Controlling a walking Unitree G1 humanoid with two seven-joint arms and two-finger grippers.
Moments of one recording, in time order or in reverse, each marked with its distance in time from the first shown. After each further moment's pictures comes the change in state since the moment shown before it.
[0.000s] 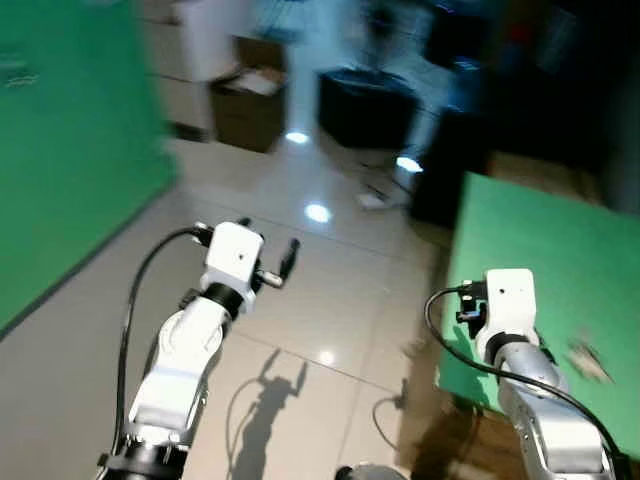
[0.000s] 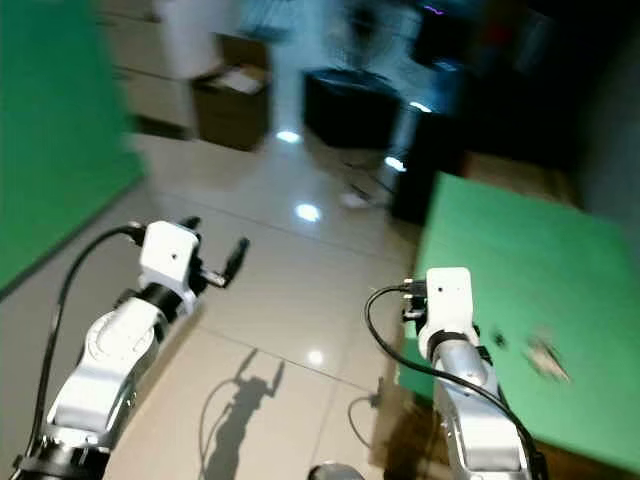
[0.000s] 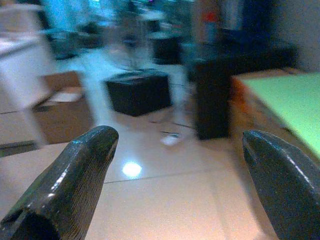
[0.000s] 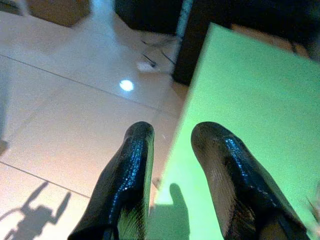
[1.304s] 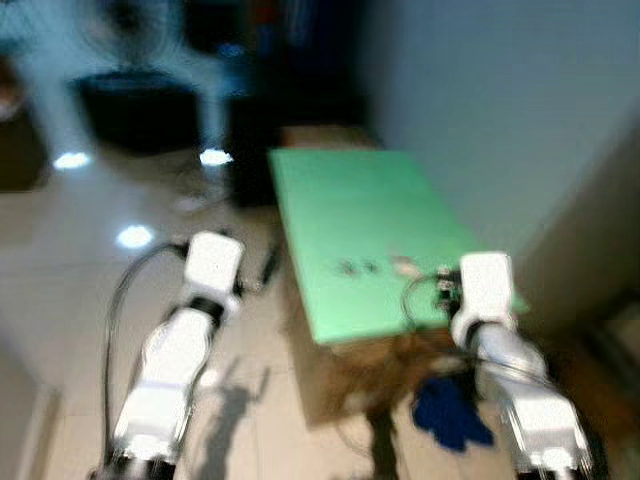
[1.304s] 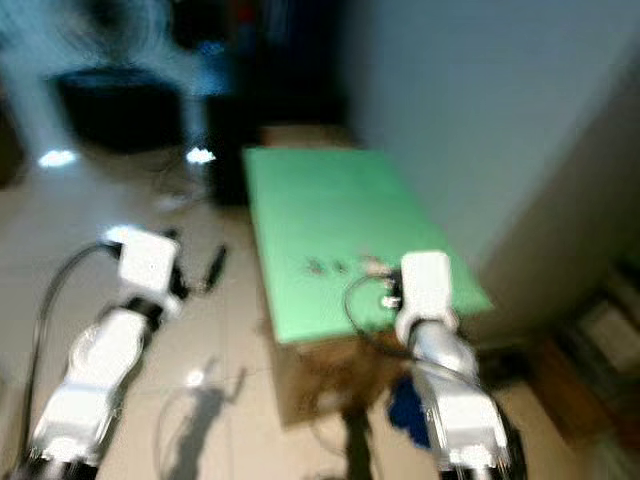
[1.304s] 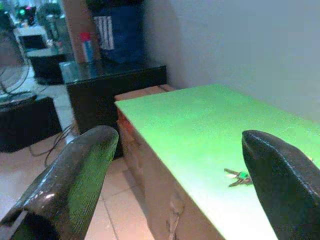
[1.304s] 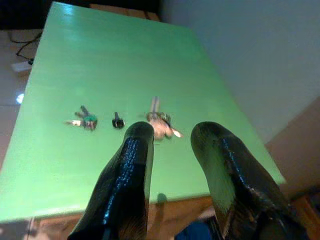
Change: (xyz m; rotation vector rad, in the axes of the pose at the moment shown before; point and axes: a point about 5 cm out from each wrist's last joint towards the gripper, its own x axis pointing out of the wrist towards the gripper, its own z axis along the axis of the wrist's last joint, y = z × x) left arm -0.010 0.018 -0.013 -0.033 0.014 0.130; right arm 0.014 0.022 0.016 -0.010 -0.060 0.092
